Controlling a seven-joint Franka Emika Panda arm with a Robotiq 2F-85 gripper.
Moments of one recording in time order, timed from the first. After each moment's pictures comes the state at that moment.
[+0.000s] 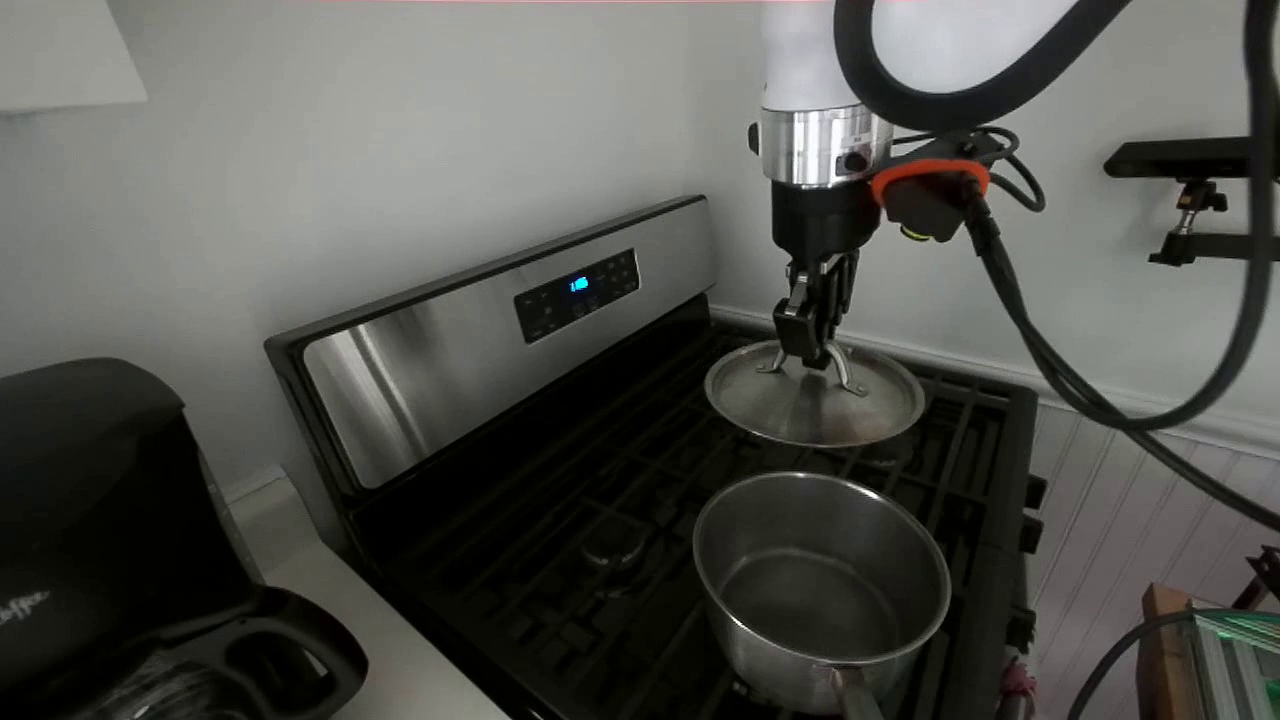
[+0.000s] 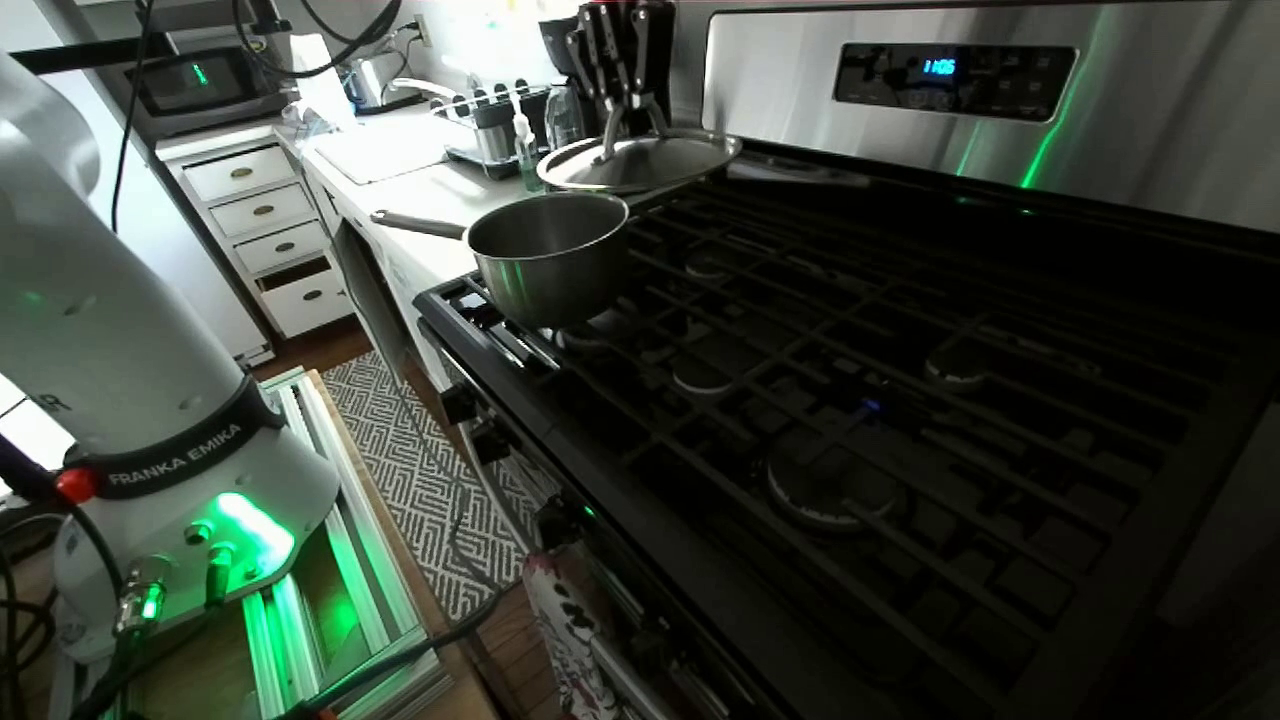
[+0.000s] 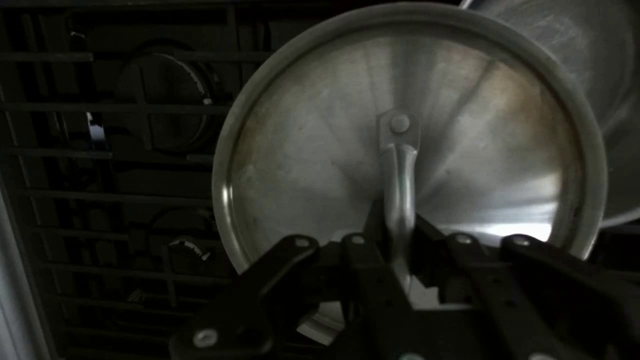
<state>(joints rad) -0.10 -0.32 -0.02 -2.44 -0.22 2.12 0.02</state>
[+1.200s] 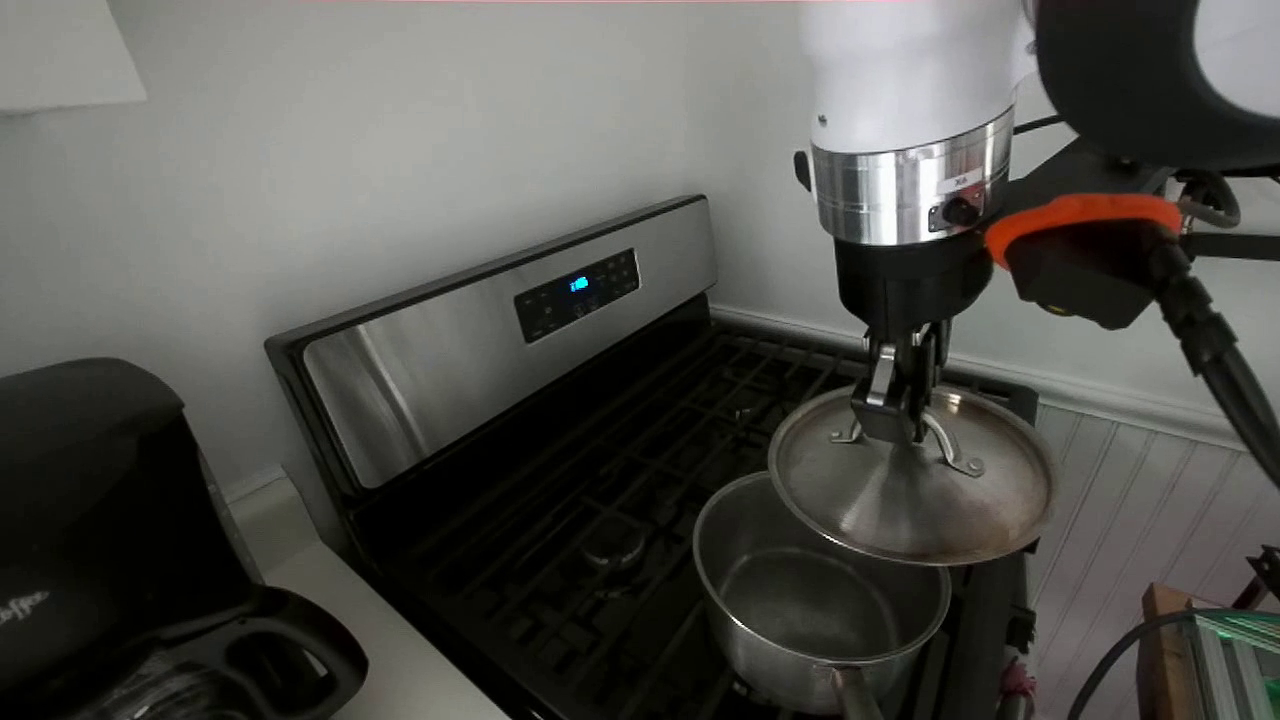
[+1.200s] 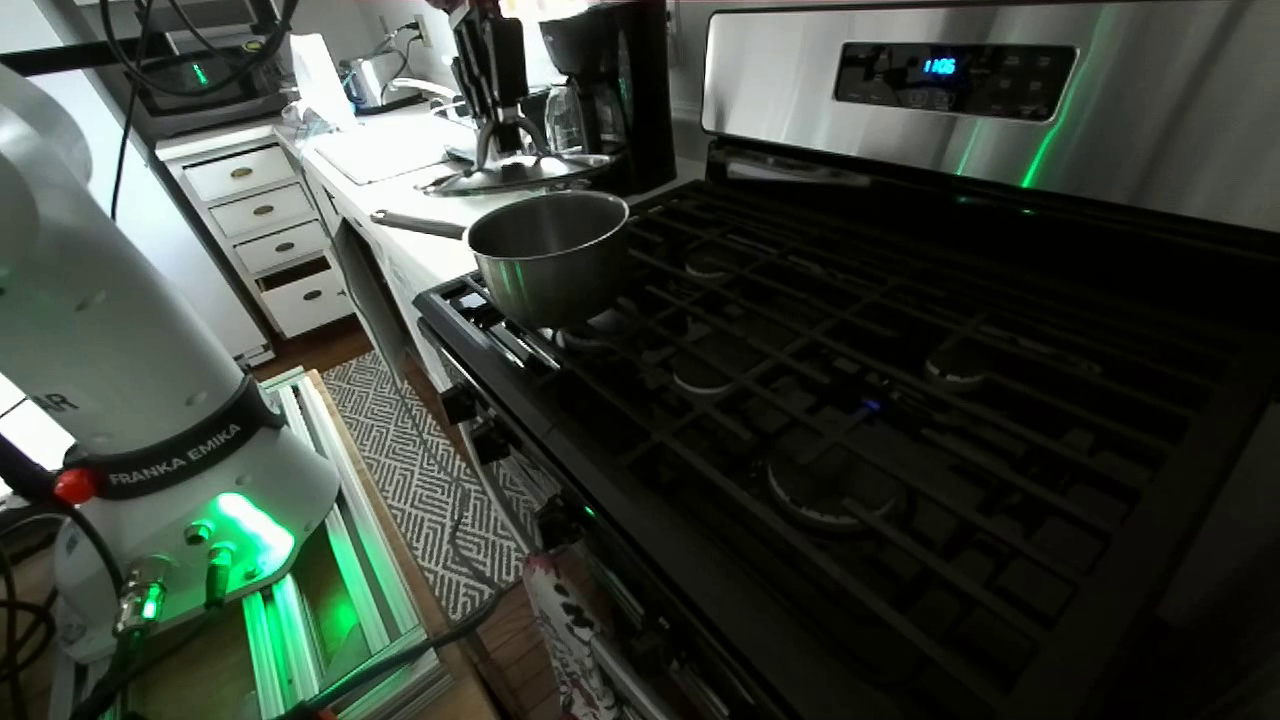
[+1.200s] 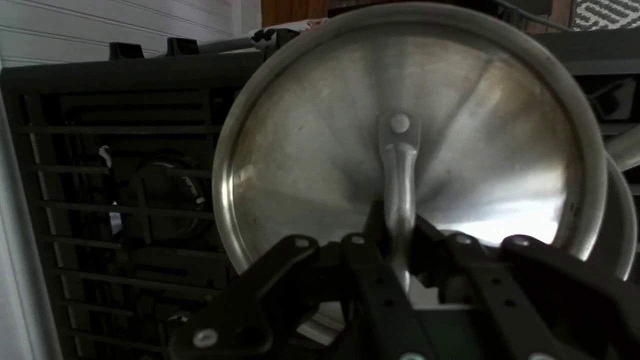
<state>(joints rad) -0.02 -0.53 0.15 -2.60 -0.23 1.93 0.27</state>
